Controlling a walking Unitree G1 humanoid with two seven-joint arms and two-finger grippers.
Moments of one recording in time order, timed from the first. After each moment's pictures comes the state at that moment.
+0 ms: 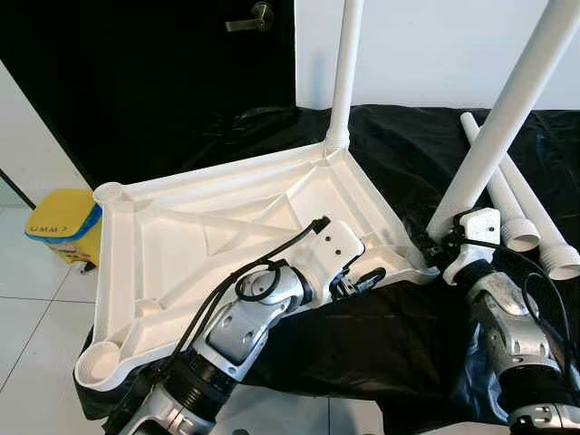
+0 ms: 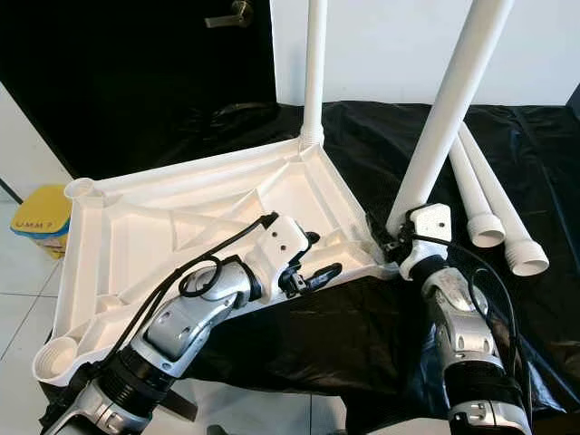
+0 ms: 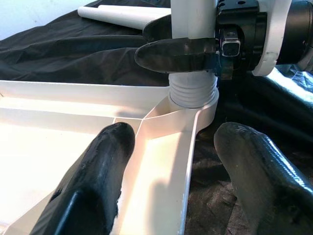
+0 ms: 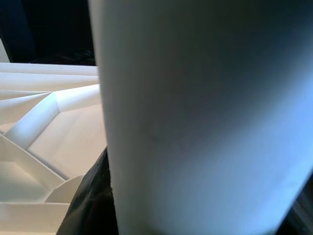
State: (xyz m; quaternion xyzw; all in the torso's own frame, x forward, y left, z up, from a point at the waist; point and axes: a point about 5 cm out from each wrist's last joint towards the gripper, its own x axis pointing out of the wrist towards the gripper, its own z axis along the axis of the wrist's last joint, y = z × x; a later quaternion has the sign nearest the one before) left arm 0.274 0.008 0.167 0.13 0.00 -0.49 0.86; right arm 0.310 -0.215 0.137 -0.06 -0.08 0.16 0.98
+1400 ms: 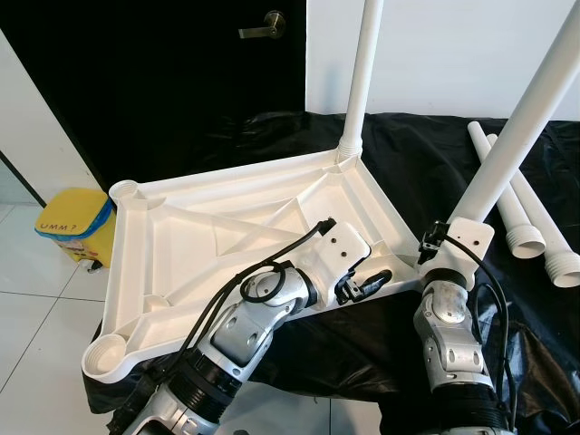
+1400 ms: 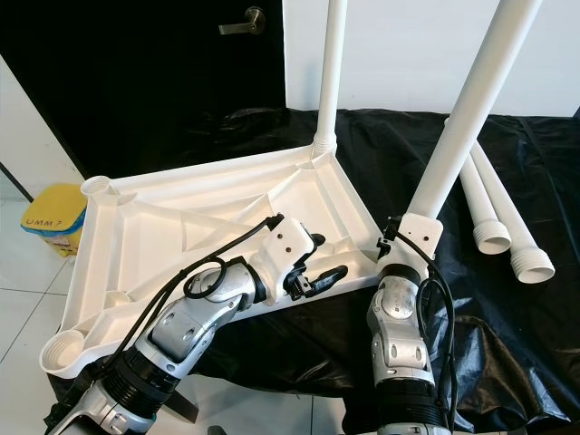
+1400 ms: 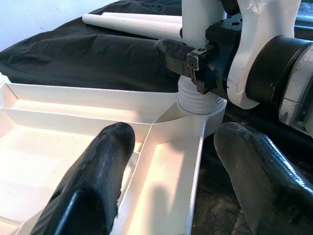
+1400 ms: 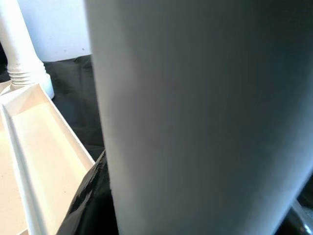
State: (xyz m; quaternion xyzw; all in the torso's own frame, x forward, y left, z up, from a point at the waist) left arm 0.271 0.002 0.167 0.13 -0.01 -0.50 0.86; right arm 0.295 -0.181 0.127 0.02 -0.04 -0.24 0.97
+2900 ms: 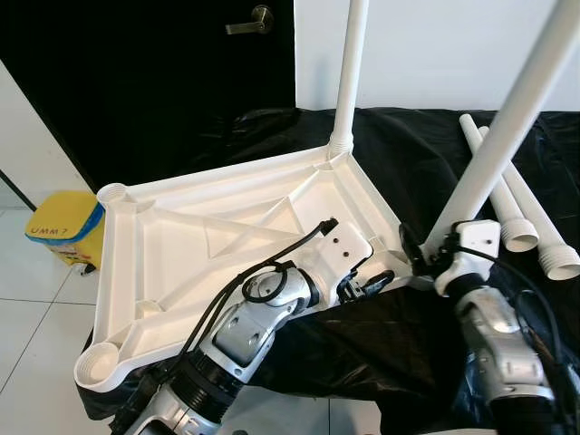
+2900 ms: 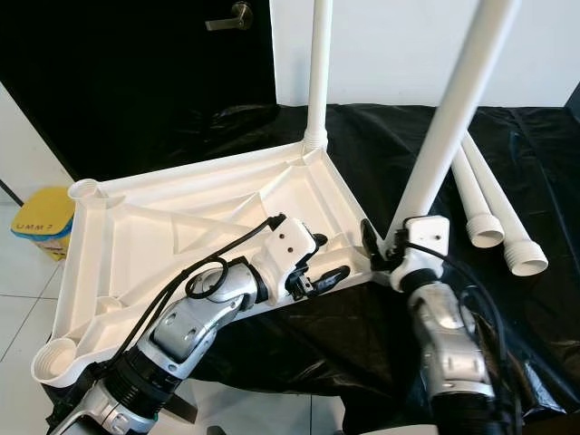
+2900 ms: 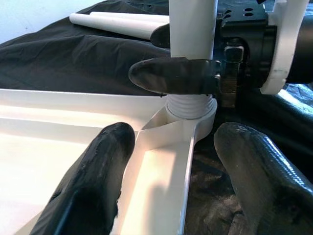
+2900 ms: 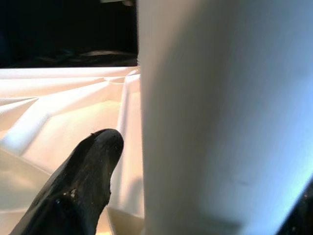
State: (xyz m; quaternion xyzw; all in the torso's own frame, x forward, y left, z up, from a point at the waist) left arm 0.271 -0.001 0.169 0.13 -0.01 -0.51 0.85; right arm 0.288 -0.205 0.139 -0.03 -0.07 0.12 0.99
